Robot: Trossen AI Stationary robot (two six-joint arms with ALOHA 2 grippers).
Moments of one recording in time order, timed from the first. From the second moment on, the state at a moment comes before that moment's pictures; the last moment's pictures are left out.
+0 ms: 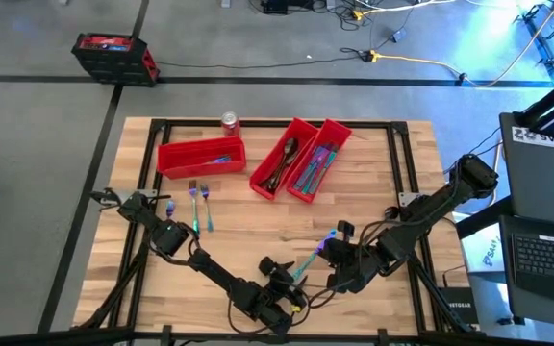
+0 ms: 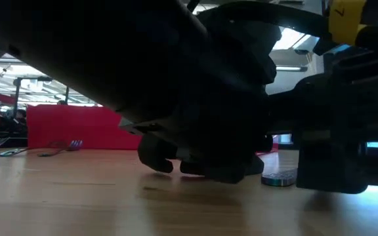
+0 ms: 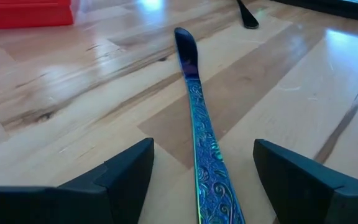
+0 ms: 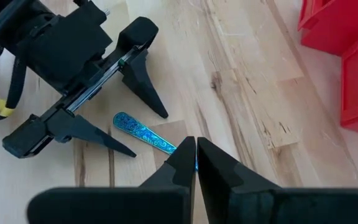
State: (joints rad) left arm -0.58 2.54 1.78 -0.22 -1.11 -1.01; right arm 0.67 1.52 1.03 -0.57 0.52 0.75
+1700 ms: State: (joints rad) left arm -0.59 2.56 1.78 -0.24 -1.05 -0.94; right arm 0.67 1.52 1.03 -0.57 0.51 0.75
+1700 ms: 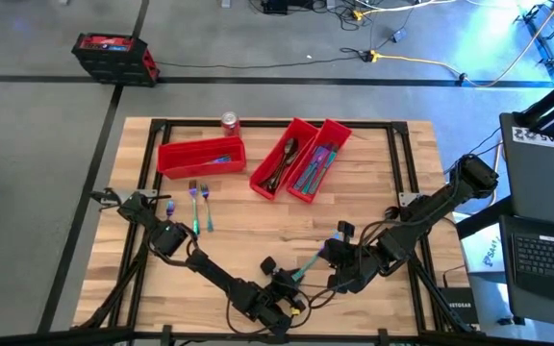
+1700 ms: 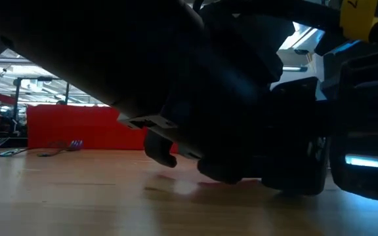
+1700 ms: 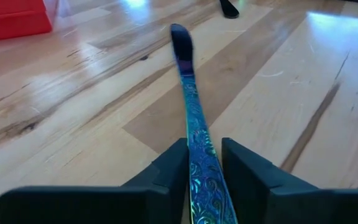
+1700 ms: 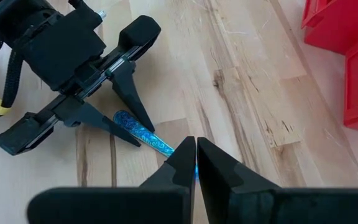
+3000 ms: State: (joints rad) left arm -0.59 2.57 1.83 -0.27 -1.09 -0.87; right arm 0.67 1.36 1.03 -0.59 0.57 0.72
